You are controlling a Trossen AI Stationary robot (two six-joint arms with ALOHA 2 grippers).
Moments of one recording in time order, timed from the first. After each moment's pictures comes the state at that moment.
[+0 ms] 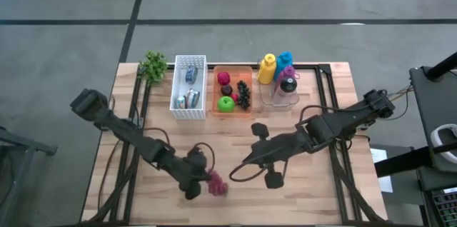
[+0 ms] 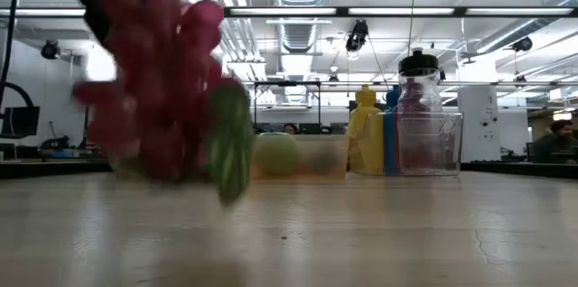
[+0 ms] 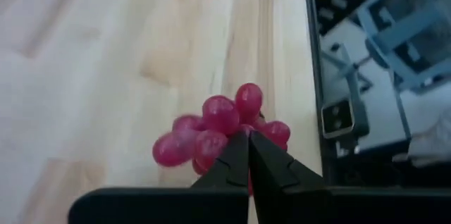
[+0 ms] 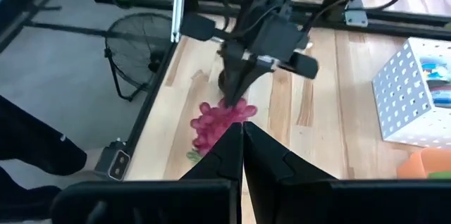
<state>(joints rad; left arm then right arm) -0.57 1.51 0.87 -0.07 -0.21 -0.74 0.44 1.58 1.63 -0.68 0.16 0.20</state>
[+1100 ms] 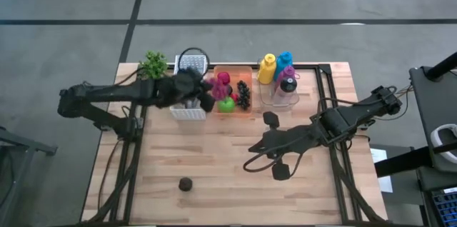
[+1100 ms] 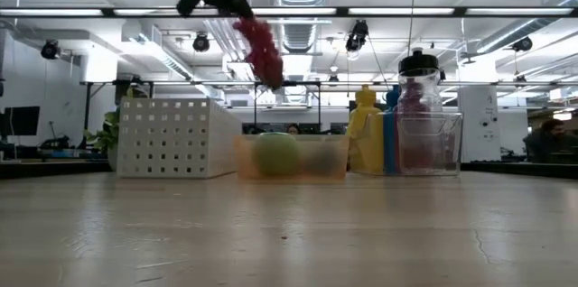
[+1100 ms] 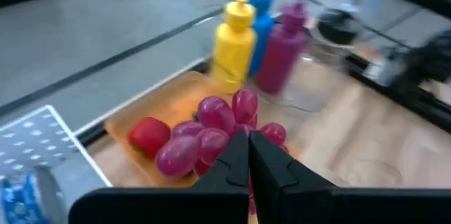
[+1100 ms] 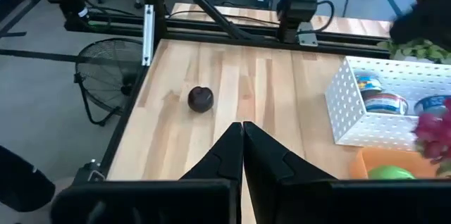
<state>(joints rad) 0.08 1.29 1.17 -0.47 -0.47 -0.44 0.45 1.49 1.62 -0.70 0.30 0.21</state>
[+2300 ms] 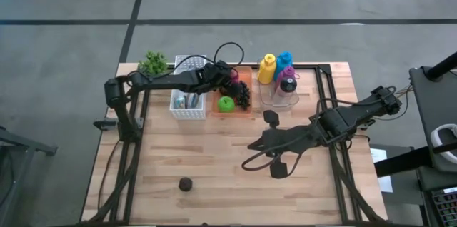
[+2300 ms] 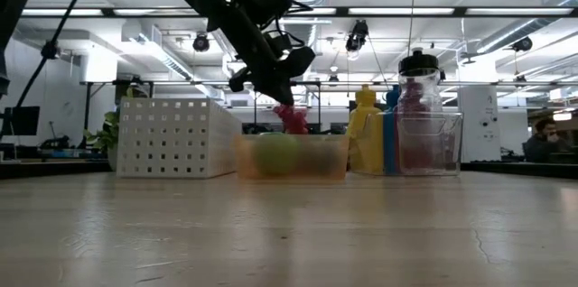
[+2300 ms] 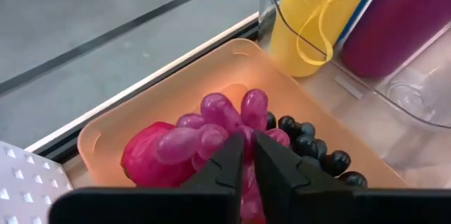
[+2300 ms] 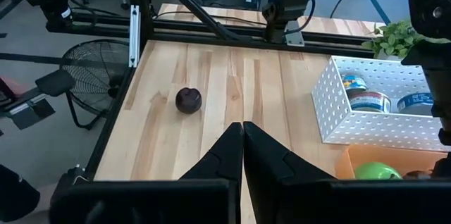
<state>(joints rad) 0.35 1.82 1.30 -0.23 -0.36 -0.35 0.45 1.49 1.62 -0.70 0.34 0.21</state>
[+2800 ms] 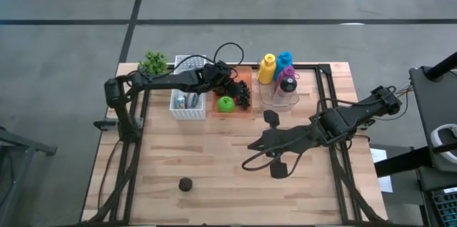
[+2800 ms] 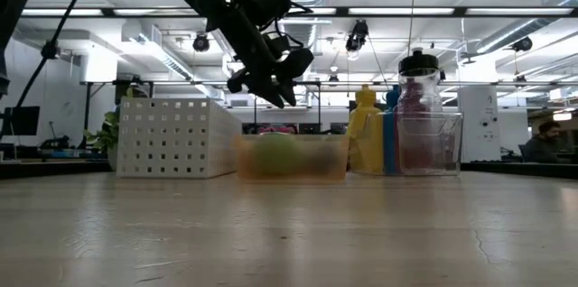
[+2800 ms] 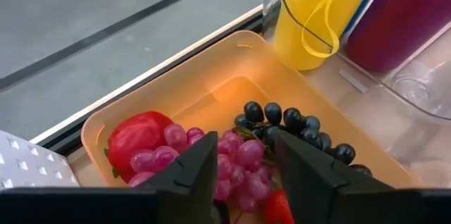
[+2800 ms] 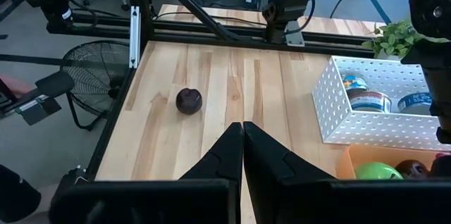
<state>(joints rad) 0.36 1.82 1.30 -0.25 -0.36 -0.37 0.45 1.49 1.62 -0.70 0.34 0.21</state>
